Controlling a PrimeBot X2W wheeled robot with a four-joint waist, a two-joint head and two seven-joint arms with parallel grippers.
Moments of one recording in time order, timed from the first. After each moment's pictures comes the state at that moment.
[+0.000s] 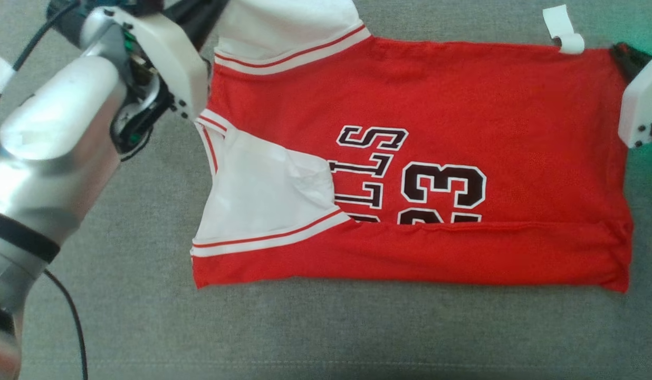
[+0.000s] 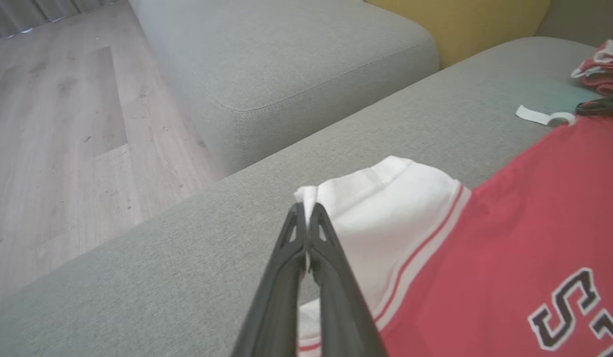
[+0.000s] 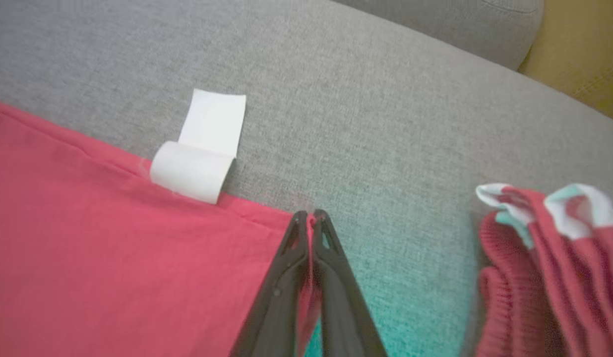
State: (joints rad) left arm -1.17 0.42 -1.10 0.64 -0.81 -0.11 -0.11; right arm -0.86 -0.61 0.55 0.67 0.51 0.13 0.33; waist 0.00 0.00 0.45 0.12
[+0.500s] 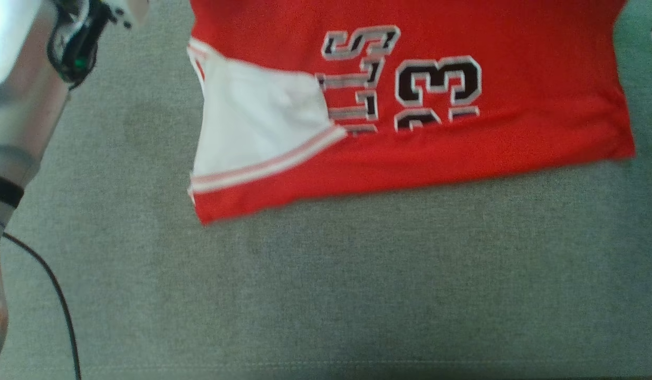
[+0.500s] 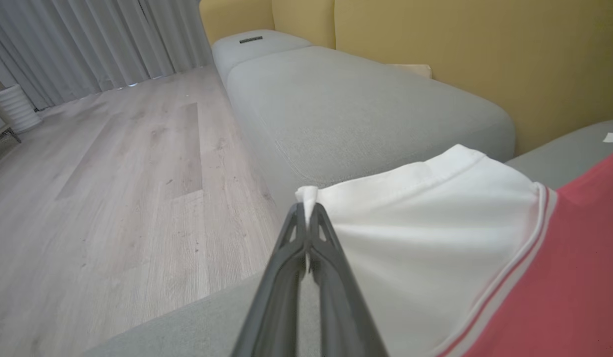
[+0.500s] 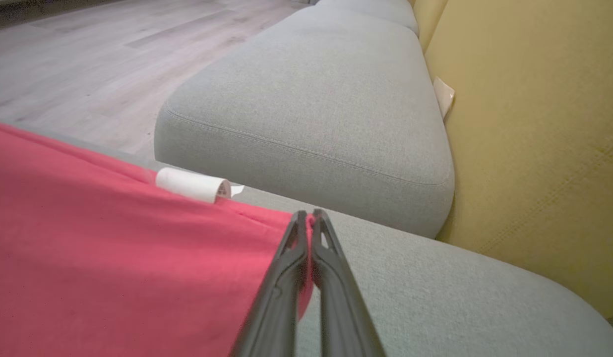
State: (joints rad) left arm -1.32 0.41 -1.01 0.82 -0.81 -0.08 -0.23; right arm -1.06 -0.60 0.53 0.70 0.51 0.13 0.08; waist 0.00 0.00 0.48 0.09
